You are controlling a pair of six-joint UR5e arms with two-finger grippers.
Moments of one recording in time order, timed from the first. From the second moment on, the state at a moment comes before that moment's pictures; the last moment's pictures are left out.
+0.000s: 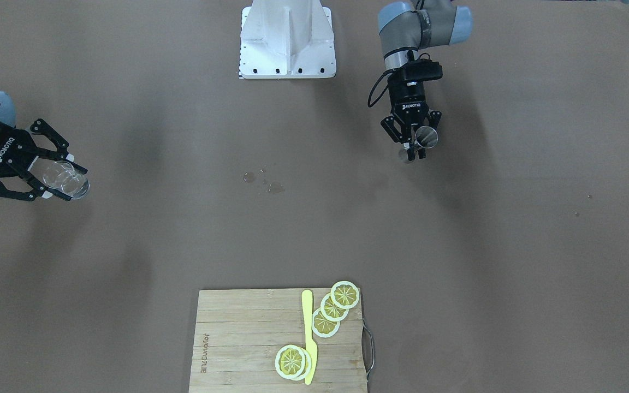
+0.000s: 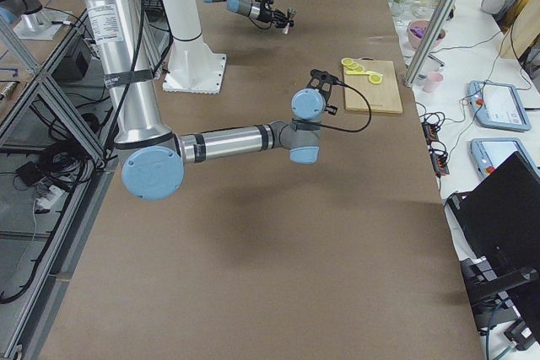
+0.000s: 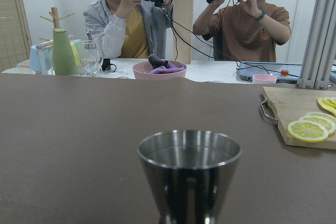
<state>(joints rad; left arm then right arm) -0.13 -1.74 -1.88 -1.89 -0.49 -1.63 1.09 -1.37 1.51 -0.18 2.43 0.27</state>
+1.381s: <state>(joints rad) -0.17 -1.73 -1.96 -2.29 -0.84 -0.94 1.11 -1.33 1.52 -0.23 2.43 0.23</state>
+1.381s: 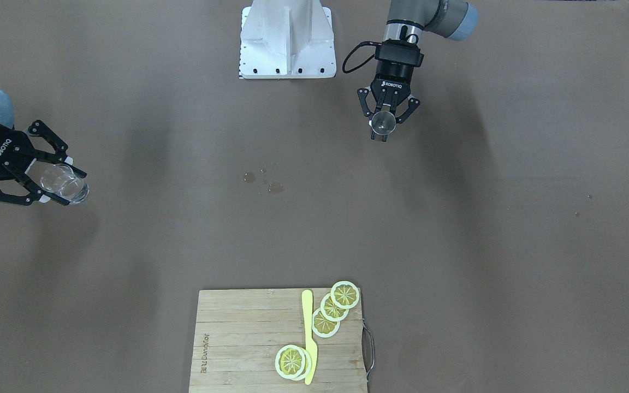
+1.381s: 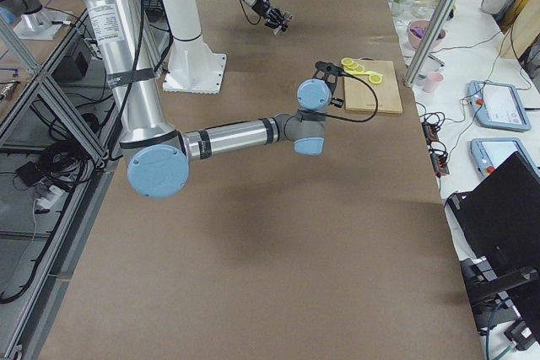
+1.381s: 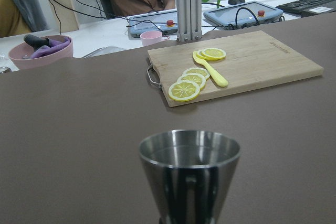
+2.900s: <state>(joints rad) -0.27 -1.86 -1.82 -2.50 -0.94 -0.50 1.01 -1.17 1.55 -0.37 2.41 0.23</state>
